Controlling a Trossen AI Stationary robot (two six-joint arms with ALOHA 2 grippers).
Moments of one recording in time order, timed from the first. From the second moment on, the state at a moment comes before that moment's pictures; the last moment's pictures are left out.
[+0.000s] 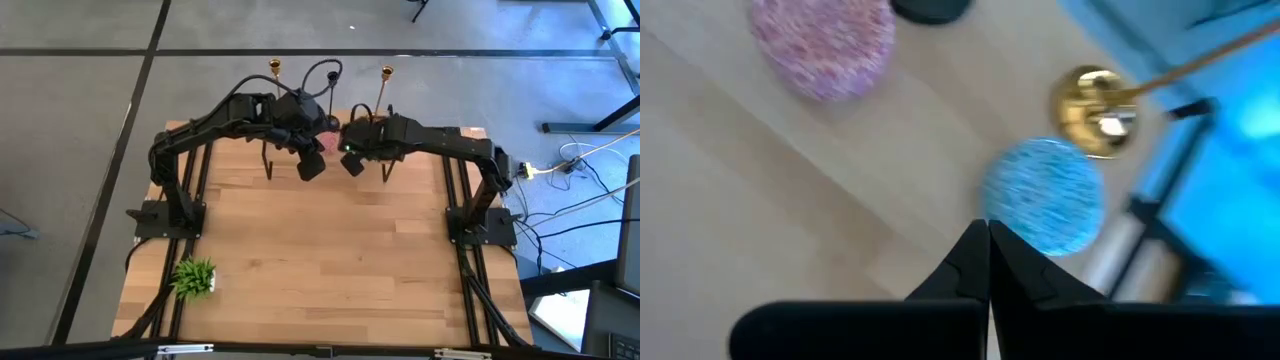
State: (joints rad) left arm 0.21 1.78 2.23 -1.24 -0.09 -0.17; right arm -0.19 1.80 1.81 -1.36 0.53 0.57
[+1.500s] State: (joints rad) left arm 0.11 2.03 2.16 -1.18 -0.49 -0.11; right arm 0.13 1.42 1.12 -0.92 0.68 0.43
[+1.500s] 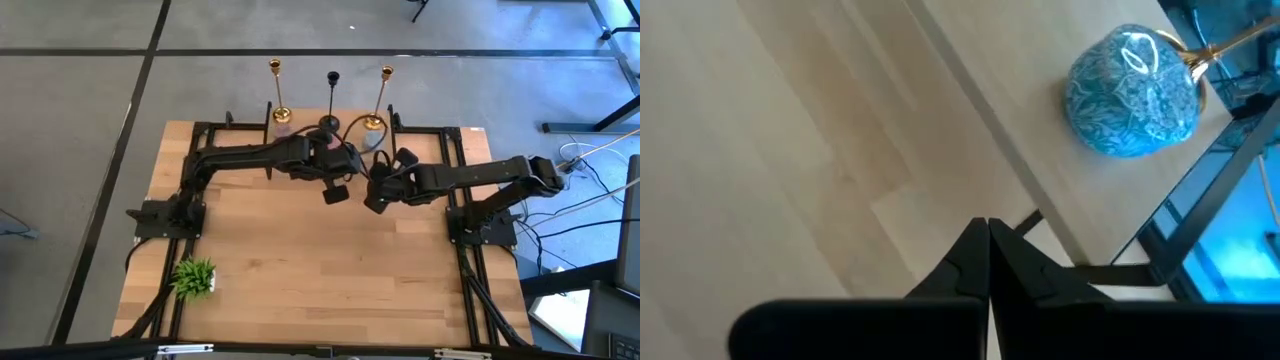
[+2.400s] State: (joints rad) left arm 0.03 1.48 2.09 -1.07 0.30 -0.23; right arm 0.03 1.41 1.12 -0.74 0.57 0.38
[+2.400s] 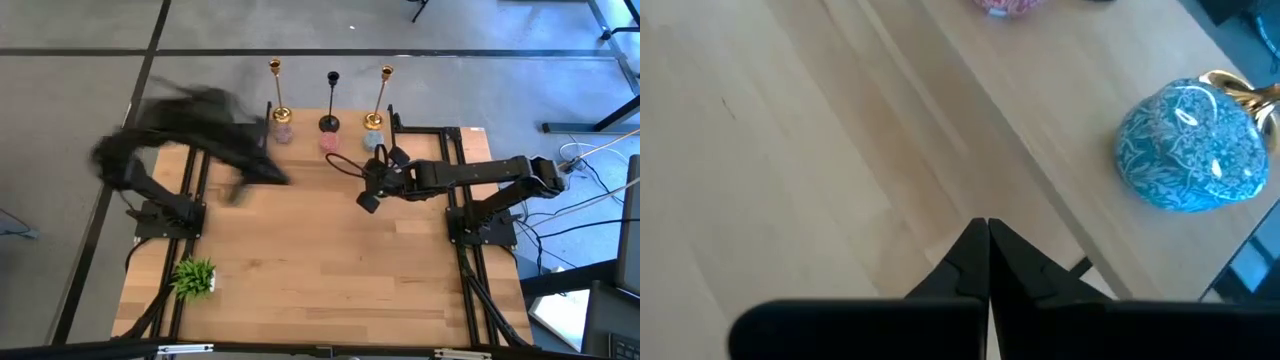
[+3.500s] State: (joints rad) left arm 0.07 1.47 2.08 -1.09 -0.04 -0.12; right arm -0.22 1.50 1.12 -0.64 0.46 0.34
